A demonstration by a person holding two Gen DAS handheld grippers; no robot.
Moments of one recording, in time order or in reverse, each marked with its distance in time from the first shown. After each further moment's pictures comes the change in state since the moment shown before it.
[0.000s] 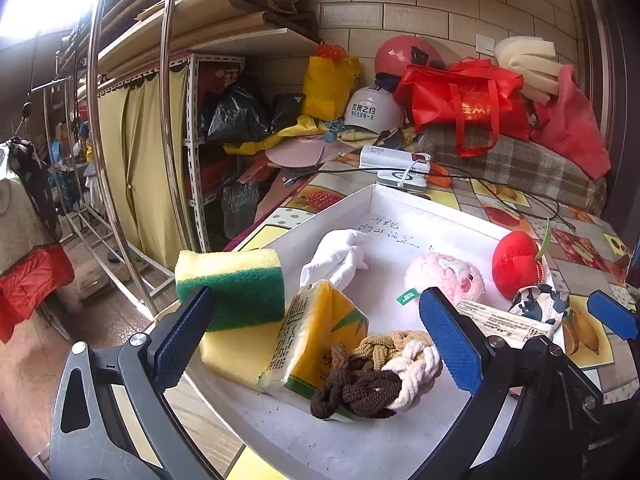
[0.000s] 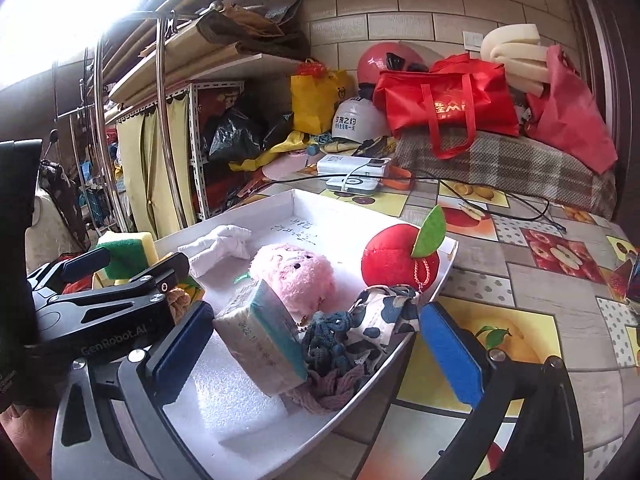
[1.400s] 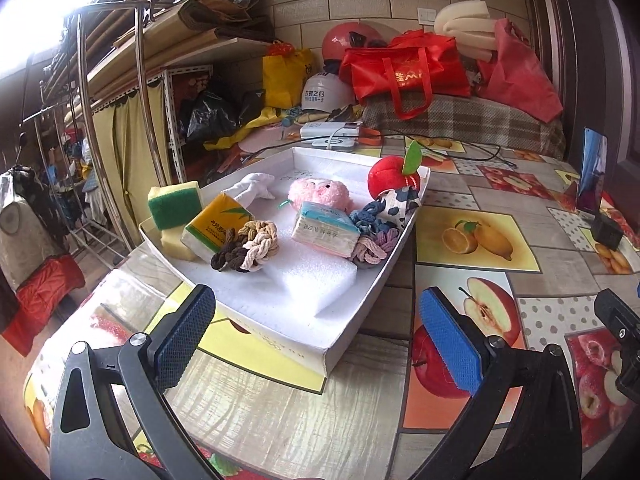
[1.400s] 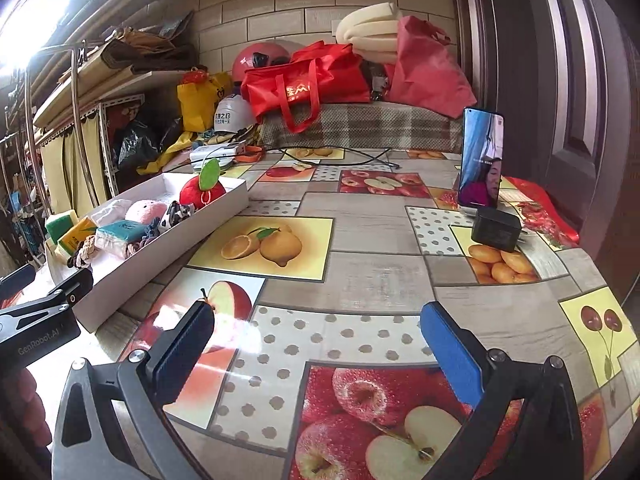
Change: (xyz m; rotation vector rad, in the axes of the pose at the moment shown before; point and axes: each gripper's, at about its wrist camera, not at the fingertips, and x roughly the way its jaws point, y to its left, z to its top) left arm -0.109 -0.105 -0.066 0.119 0.047 -0.001; right arm -0.145 -0.123 -0.077 0.182 0.045 -0.303
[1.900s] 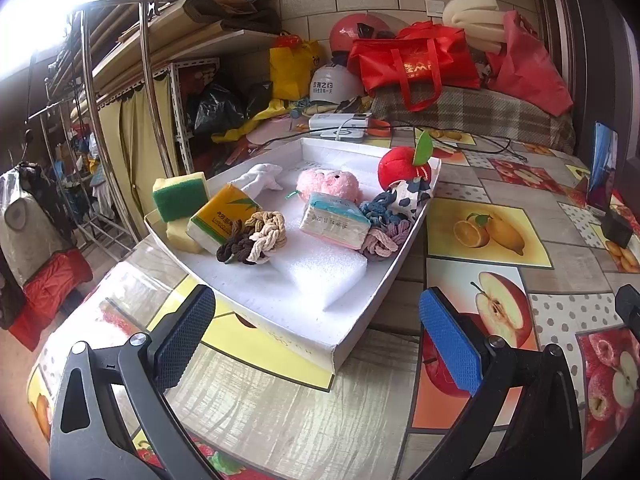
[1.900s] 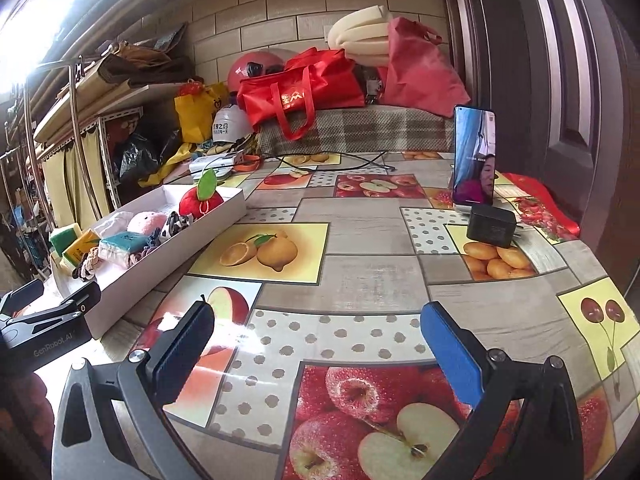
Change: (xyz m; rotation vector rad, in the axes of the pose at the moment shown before) left arm 0.007 0.003 -0.002 -0.006 0.030 0.033; right arm -0.006 -0.005 -0.001 0.021 -0.016 0.018
